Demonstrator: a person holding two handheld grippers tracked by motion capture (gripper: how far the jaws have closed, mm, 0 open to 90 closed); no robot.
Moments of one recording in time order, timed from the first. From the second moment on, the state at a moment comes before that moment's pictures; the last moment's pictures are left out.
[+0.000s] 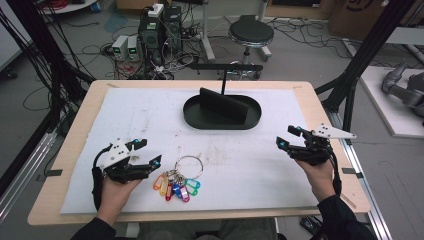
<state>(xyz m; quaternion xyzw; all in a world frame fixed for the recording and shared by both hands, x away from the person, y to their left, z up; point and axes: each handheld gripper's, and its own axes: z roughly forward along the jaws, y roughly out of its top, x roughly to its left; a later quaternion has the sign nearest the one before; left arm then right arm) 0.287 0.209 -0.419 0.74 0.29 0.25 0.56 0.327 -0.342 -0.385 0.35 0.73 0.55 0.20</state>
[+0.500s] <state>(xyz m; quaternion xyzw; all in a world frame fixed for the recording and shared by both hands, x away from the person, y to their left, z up) 0.293 0.198 -0.410 0.73 0.29 0.24 0.57 0.322 -0.354 -0.395 0.35 0.72 0.56 0.23</state>
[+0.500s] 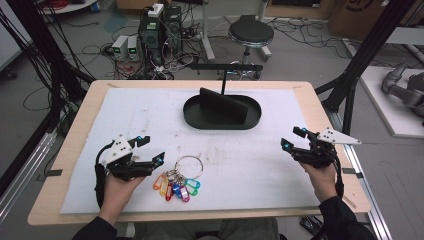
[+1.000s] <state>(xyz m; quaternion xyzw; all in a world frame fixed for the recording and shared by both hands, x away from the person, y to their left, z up) 0.322 0.159 -0.416 0.76 0.32 0.18 0.54 0.323 -0.356 -0.397 0.35 0.72 0.54 0.24</state>
